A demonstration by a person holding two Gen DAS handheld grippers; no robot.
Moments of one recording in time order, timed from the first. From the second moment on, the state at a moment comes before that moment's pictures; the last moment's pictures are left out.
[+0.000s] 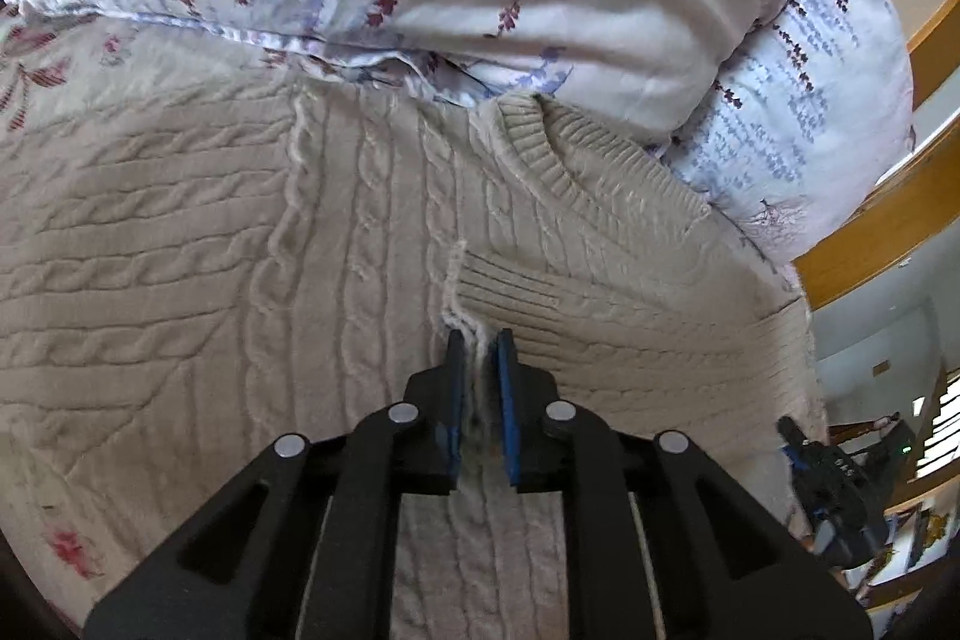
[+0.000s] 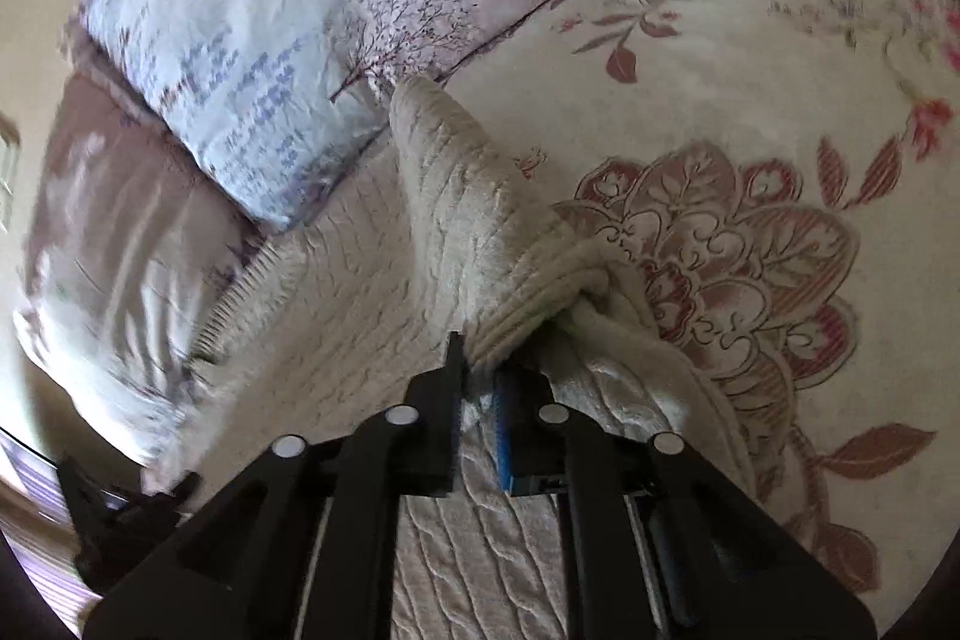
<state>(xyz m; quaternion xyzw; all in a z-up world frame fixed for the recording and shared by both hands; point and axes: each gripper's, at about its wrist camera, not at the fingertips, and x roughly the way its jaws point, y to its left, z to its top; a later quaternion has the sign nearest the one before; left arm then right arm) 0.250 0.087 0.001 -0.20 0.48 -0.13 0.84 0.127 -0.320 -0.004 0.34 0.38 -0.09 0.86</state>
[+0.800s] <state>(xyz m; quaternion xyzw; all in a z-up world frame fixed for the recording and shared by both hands) 0.101 0.372 -0.006 -0.49 0.34 0.06 0.80 0.134 -0.295 0.006 0.28 0.39 -0.05 0.87</state>
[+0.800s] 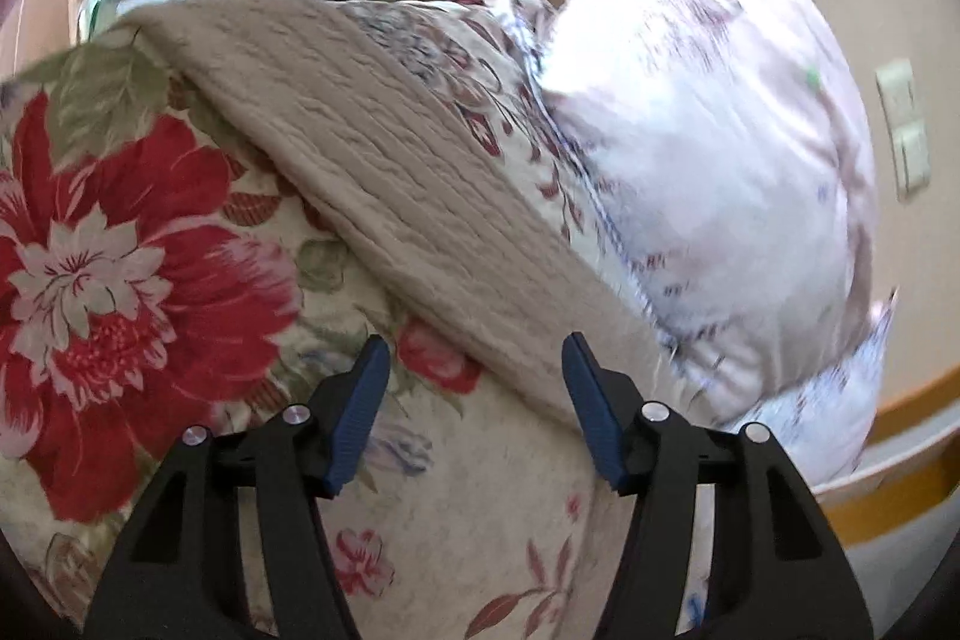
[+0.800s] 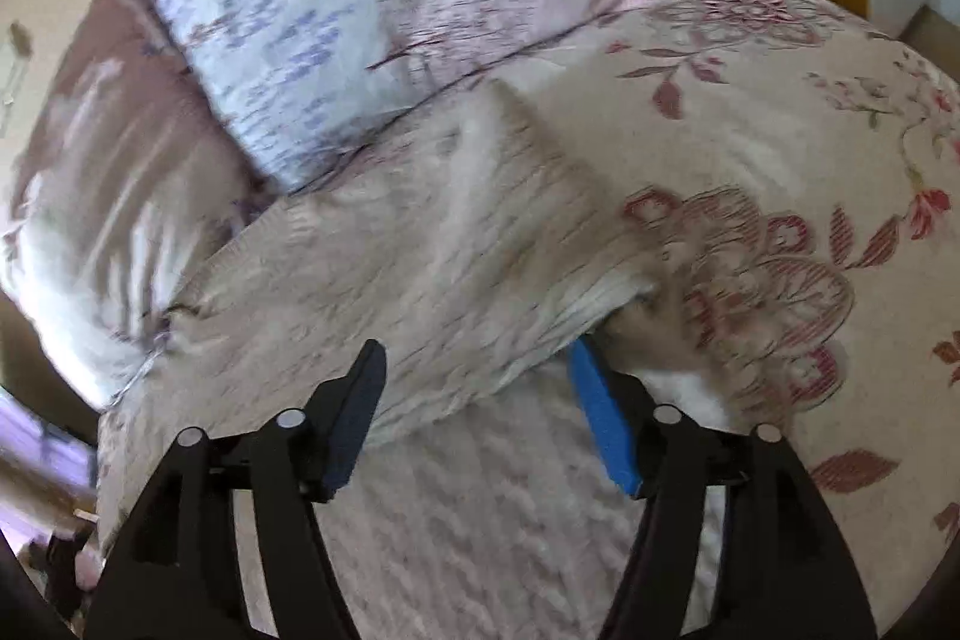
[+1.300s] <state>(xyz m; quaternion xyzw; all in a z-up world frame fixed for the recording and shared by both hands) 0.123 0.389 -0.006 -0.52 0.32 0.11 0.78 0.129 -0.272 0.010 0.28 0.41 0.02 0.87</state>
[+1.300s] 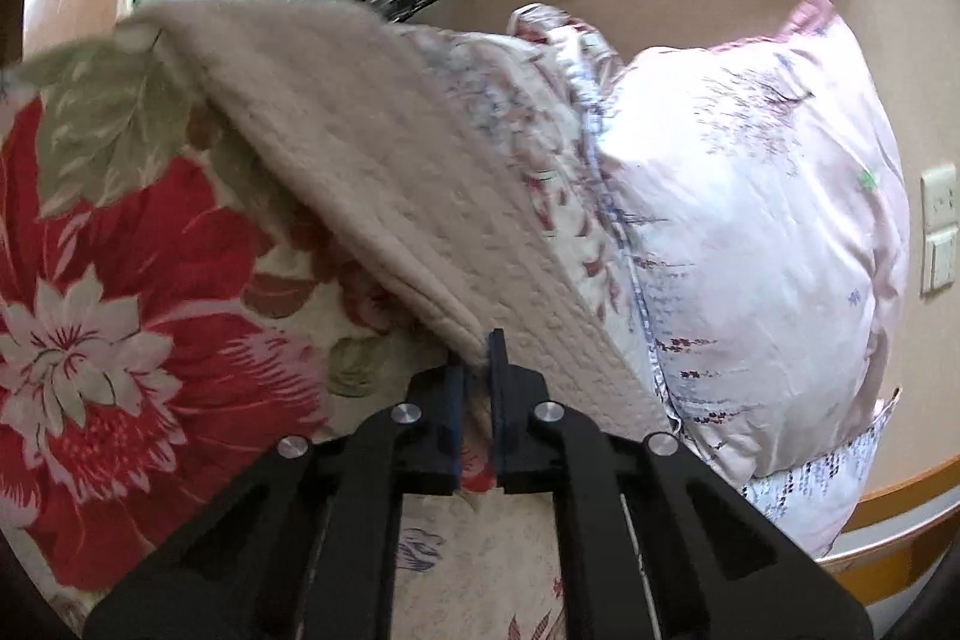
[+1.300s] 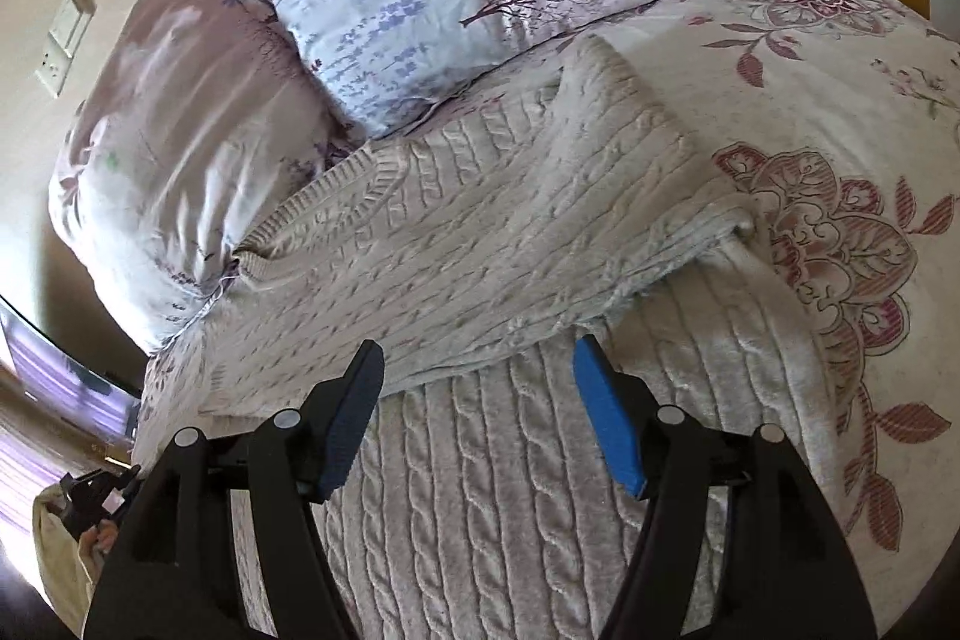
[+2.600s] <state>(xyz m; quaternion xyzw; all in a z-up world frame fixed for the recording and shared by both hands) 0.165 0.124 0.024 -0.29 0.41 -0.15 0.85 0.150 -0.105 0.087 -0.06 0.36 0.28 0.89</state>
